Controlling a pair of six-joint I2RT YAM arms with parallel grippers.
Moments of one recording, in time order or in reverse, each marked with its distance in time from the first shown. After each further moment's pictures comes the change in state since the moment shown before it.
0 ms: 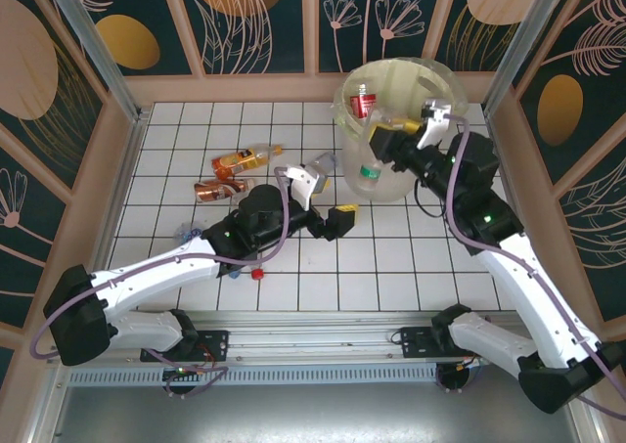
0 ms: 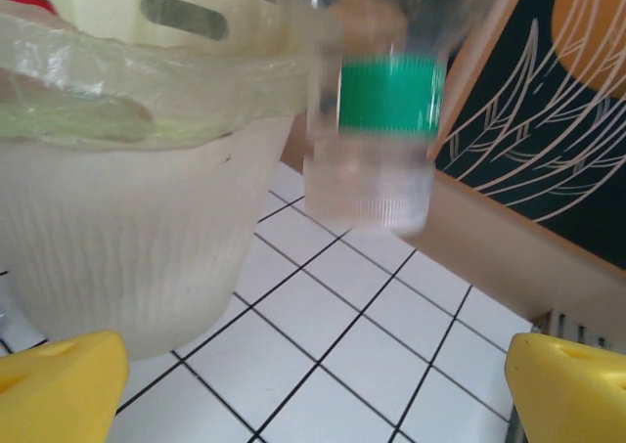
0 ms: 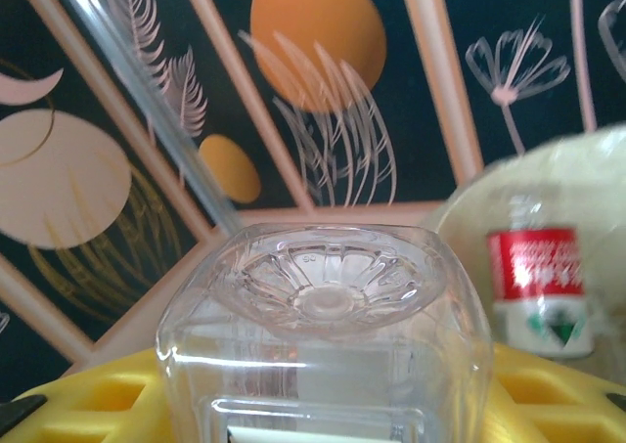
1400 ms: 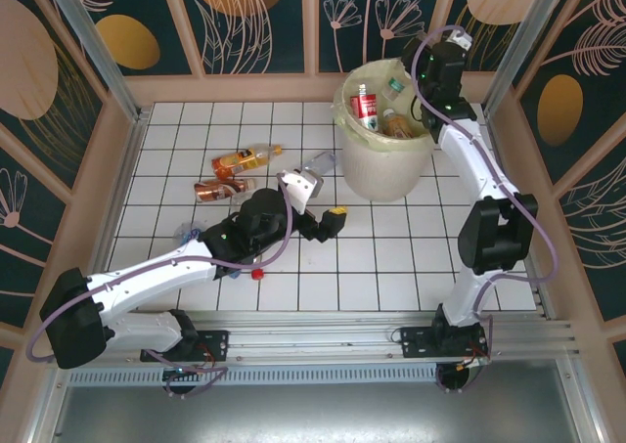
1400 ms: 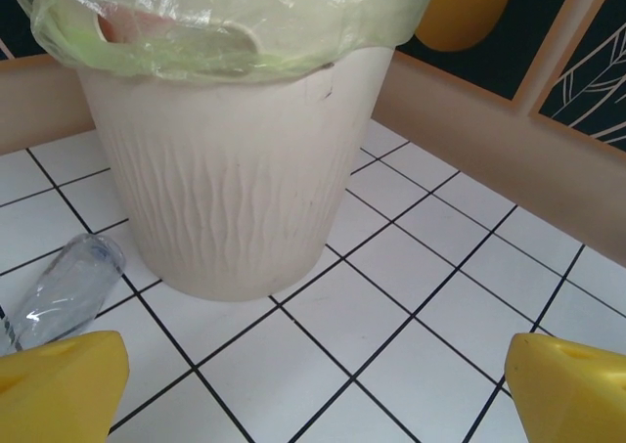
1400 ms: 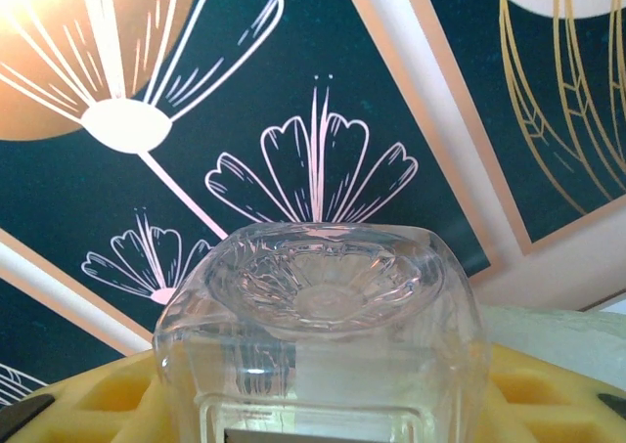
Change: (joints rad) left arm 0.000 -0.026 -0.026 -0.116 -0.141 0.085; right arm -0.307 0.824 0.537 0.190 0.294 0.225
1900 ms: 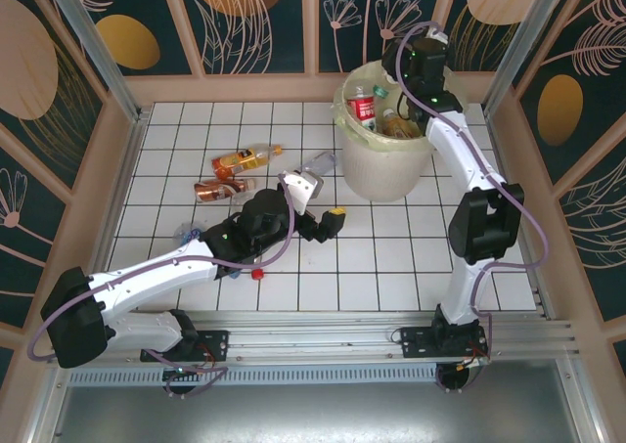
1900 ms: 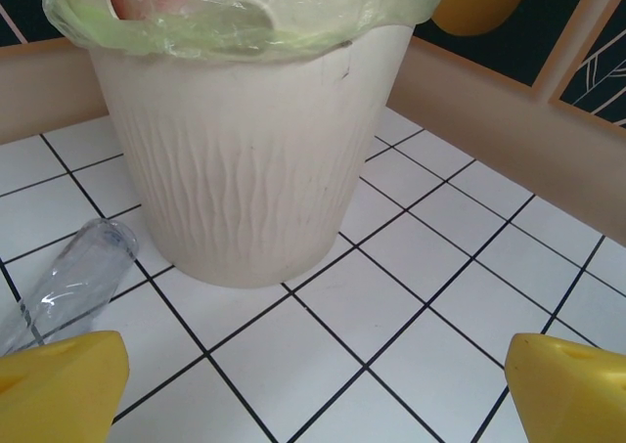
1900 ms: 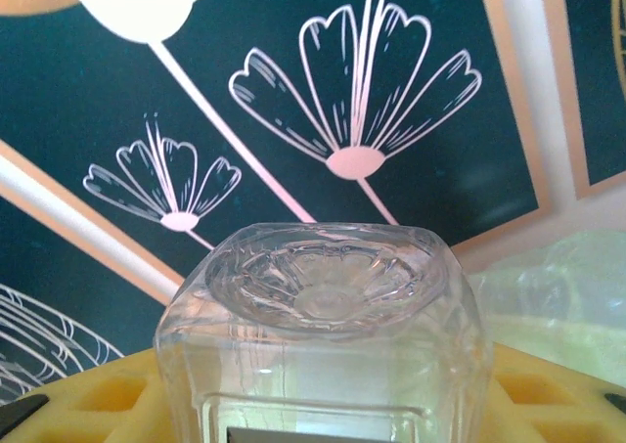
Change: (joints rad) left arm 0.000 0.008 0.000 -0.019 -0.021 0.000; right arm 0.058 0.091 0.123 -0.135 -0.051 -0.031
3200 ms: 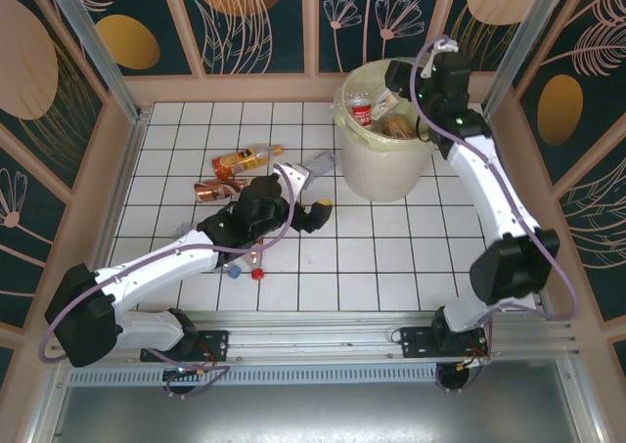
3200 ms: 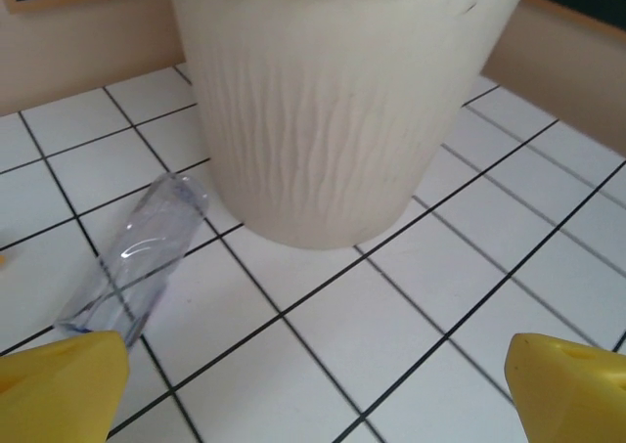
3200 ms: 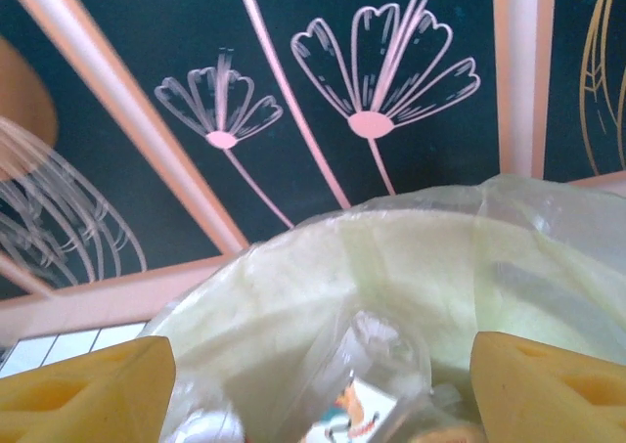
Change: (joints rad) left arm 0.136 0.047 0.008 -0.082 0.053 0.060; right arm -0.003 -0.356 -0.265 -0.107 -0.097 -0.225
